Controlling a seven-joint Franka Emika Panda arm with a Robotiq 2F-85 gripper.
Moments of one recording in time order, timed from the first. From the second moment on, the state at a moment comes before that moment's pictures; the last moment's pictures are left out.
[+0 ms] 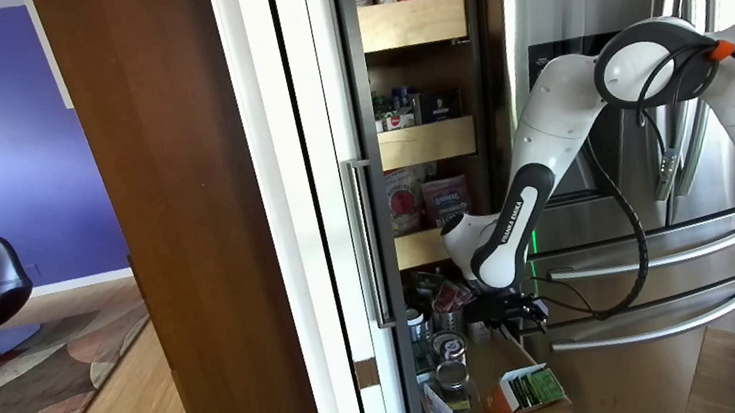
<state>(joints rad) 0.23 0.46 -0.15 -2.23 -0.29 2.33 1.53</state>
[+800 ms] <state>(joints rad) 0.17 0.51 -0.09 -2.24 0.02 2.55 1.58</state>
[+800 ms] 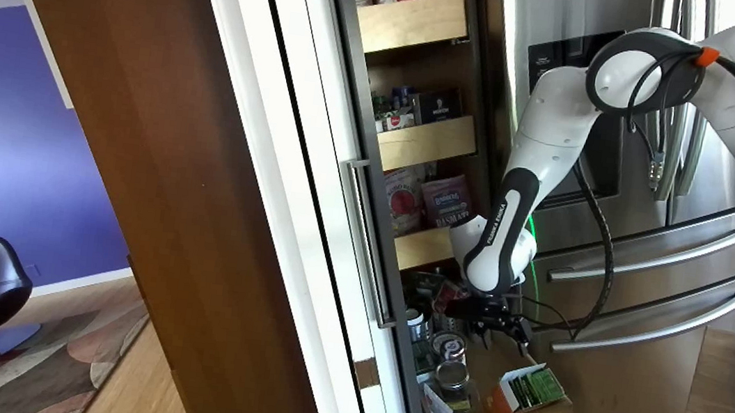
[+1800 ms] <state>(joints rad) 0.19 0.56 -0.05 -2.25 0.09 2.61 1.63</state>
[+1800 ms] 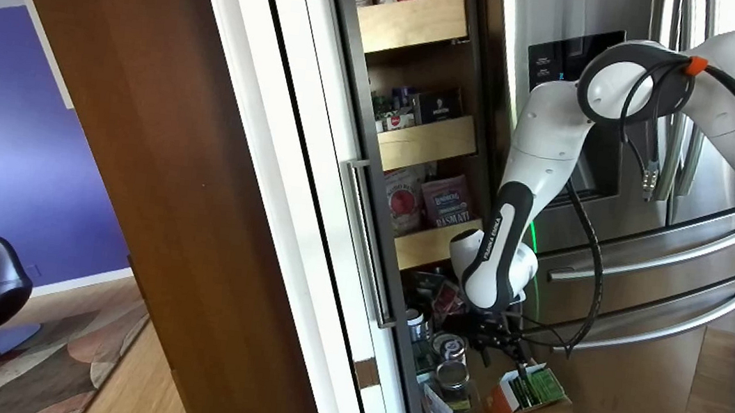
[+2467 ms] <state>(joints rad) 0.22 0.59 -0.08 -2.25 0.10 2.69 1.73</state>
